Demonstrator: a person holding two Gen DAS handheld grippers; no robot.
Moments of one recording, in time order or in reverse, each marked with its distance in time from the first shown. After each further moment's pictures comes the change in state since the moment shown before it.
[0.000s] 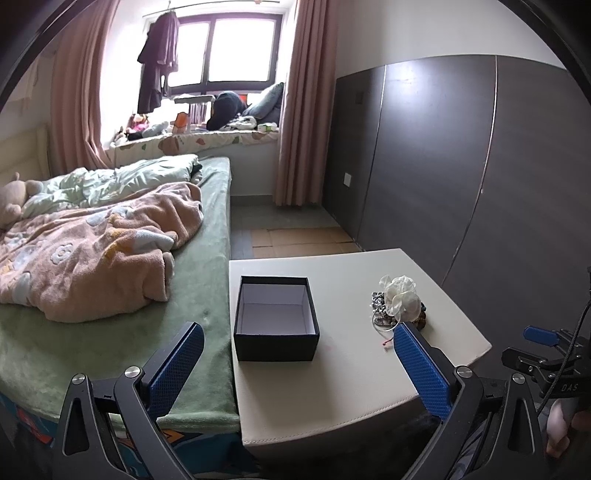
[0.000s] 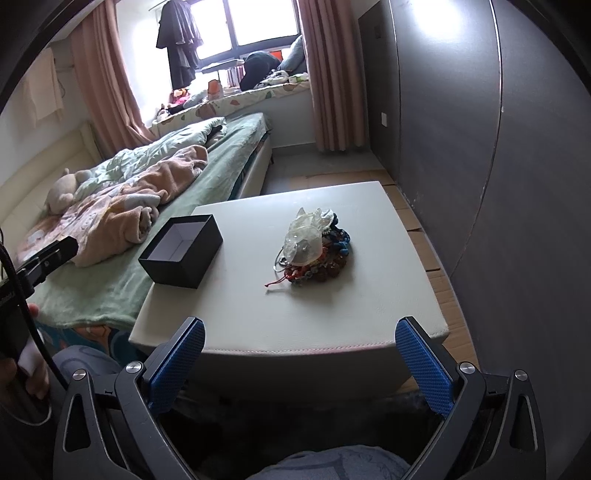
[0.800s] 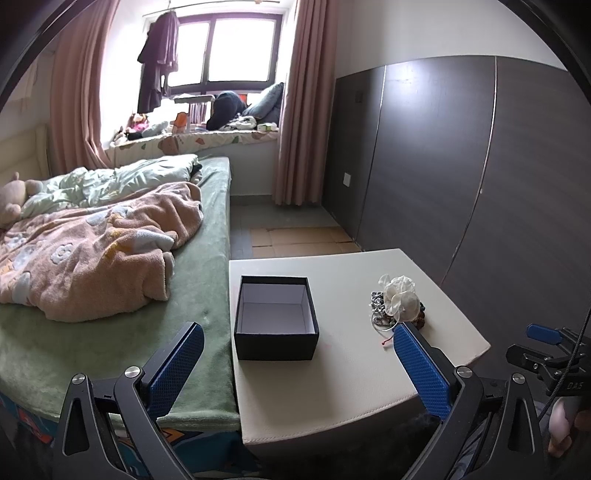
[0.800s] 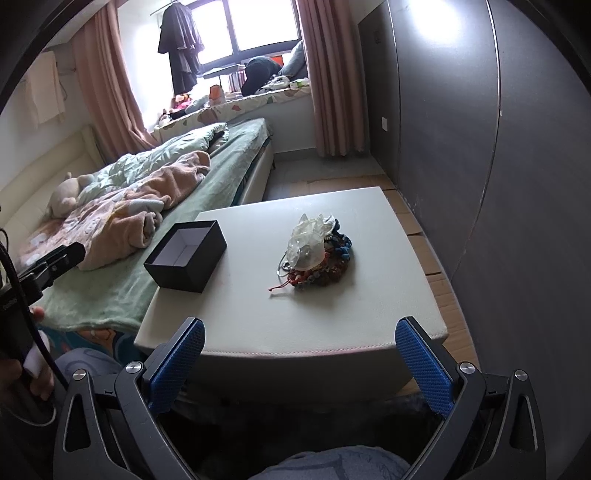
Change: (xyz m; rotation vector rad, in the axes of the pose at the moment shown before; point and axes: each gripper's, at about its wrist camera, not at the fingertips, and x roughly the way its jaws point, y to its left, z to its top) left arm -0.001 0.001 0.000 -0.001 0.002 -0.001; right arm -0.008 0.002 0.002 -0.001 -0.024 0.007
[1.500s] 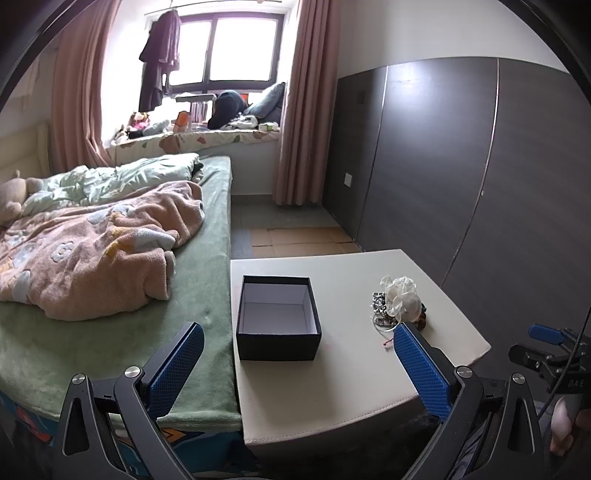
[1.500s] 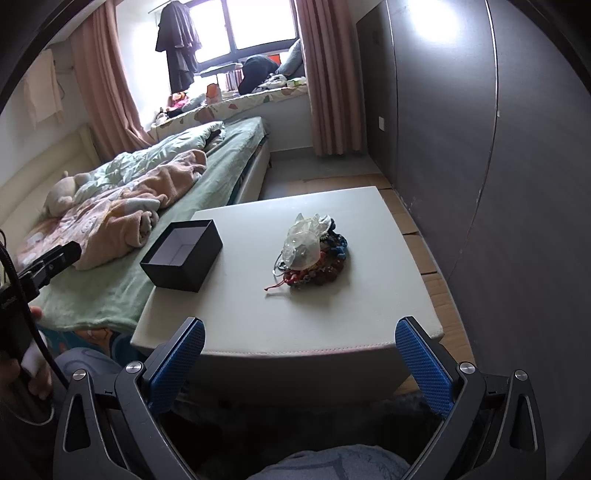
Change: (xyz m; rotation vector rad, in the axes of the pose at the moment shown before) left arm 0.003 -0.001 0.004 0.002 0.017 -0.007; right arm 0.000 -0.006 0.003 0.007 0.012 -0.019
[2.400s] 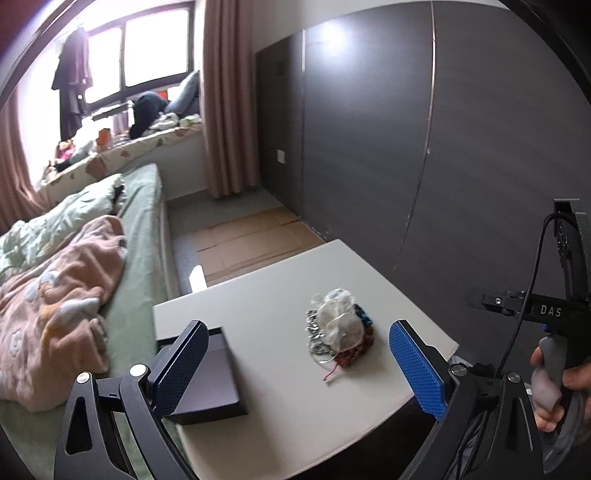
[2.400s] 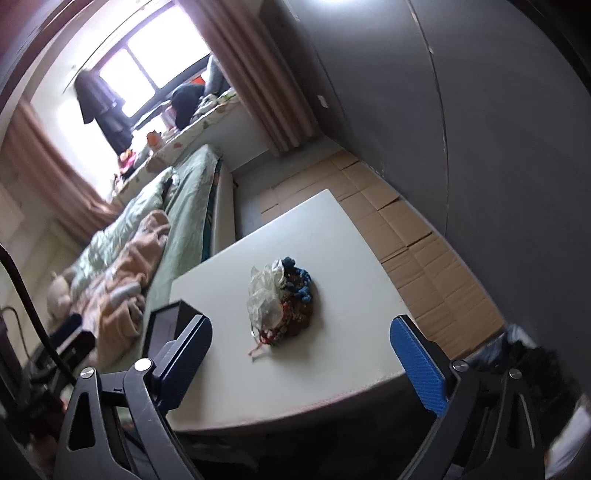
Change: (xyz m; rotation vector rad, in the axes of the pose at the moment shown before) left arm 0.066 -0.094 0.075 0.229 0.129 -0.161; right arm 0.032 -0.080 0.060 0.416 0.016 0.031
